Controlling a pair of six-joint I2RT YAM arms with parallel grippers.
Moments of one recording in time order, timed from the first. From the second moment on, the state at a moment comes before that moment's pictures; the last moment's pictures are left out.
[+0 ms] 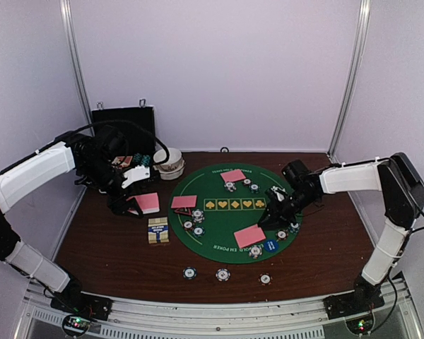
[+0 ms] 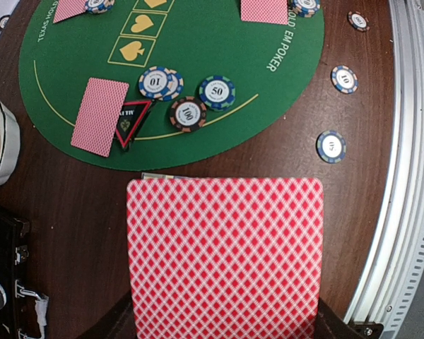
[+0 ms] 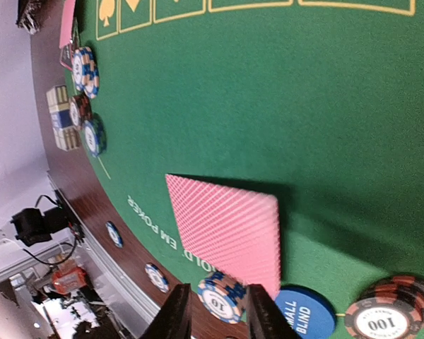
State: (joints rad) left arm -0.47 1.42 1.30 -1.11 0.36 0.78; right arm 0.46 1.75 1.04 -0.47 -0.67 0.56
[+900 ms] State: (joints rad) left arm -0.47 1.42 1.30 -1.11 0.37 0.78; right arm 0.73 1.66 1.42 -0.70 -0.24 0.52
